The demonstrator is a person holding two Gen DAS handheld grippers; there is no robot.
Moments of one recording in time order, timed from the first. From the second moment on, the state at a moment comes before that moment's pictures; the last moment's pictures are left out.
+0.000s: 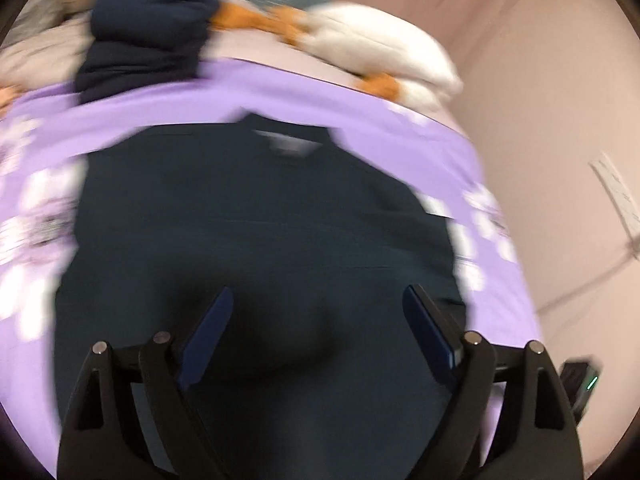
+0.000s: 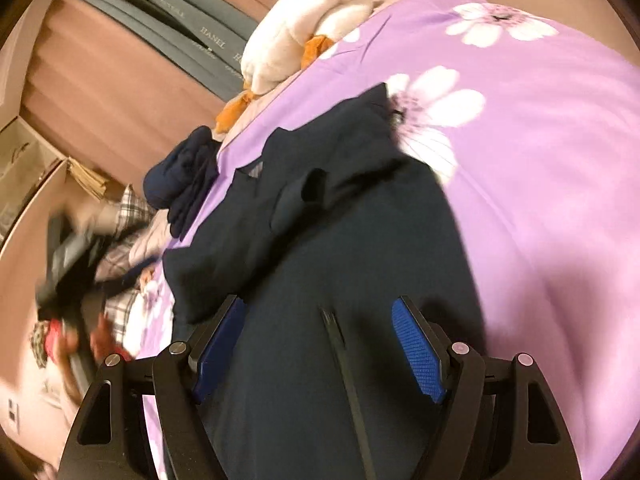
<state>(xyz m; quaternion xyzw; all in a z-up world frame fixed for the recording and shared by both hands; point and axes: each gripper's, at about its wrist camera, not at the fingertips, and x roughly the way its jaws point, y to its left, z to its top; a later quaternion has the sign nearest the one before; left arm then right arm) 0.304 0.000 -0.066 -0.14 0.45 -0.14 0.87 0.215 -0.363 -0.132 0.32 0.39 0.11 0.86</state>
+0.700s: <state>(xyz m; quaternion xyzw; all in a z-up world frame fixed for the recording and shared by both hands) 0.336 0.158 -0.185 -0.47 0.42 -0.08 0.77 0.346 -0.326 -0.135 0.32 0.42 0.07 0.85</state>
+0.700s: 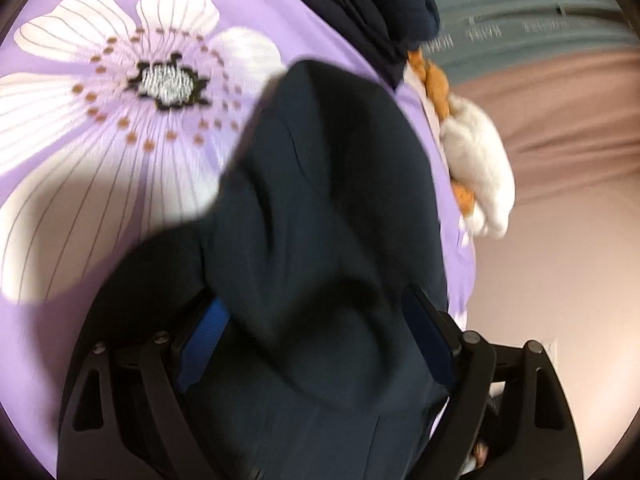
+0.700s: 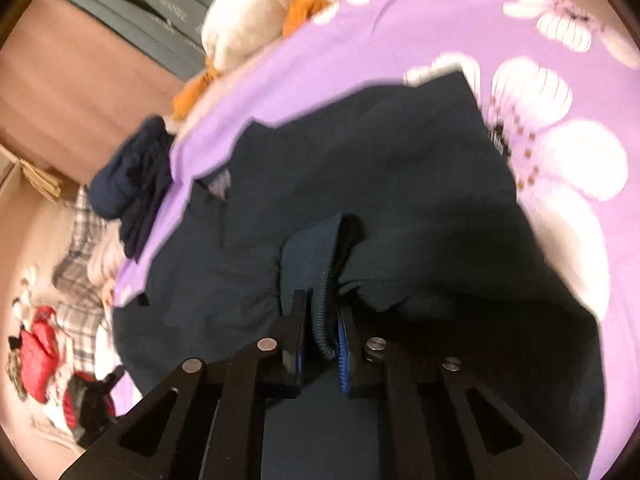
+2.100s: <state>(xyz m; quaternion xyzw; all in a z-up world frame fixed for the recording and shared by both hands) 0.395 0.071 -0.184 -0.06 0.50 -0.05 0.86 0.370 -0.264 -0.156 0.04 0.45 0.04 0.89</state>
